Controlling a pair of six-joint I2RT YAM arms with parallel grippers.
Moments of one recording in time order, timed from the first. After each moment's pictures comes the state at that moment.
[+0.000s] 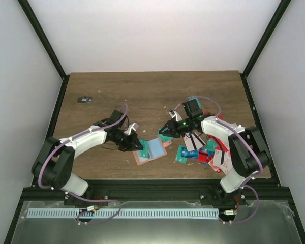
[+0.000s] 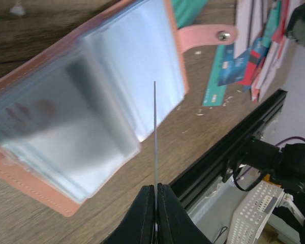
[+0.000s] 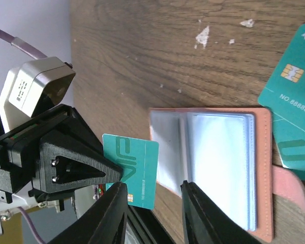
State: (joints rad) left arm -0.50 1.48 0.82 -0.49 0.74 -0.59; right arm 0.42 1.60 0.93 -0.31 -0.88 0.53
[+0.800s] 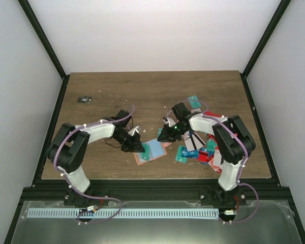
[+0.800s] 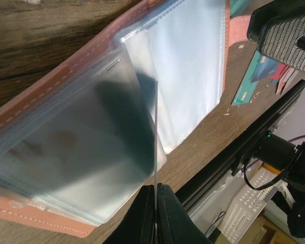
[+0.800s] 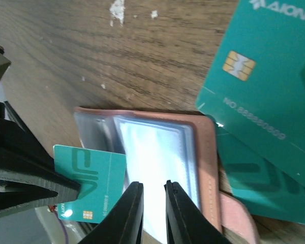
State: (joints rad) left arm -0.49 1.71 0.91 -0.58 0.79 -0.51; right arm 0.50 1.83 1.04 -0.41 -0.73 0.46
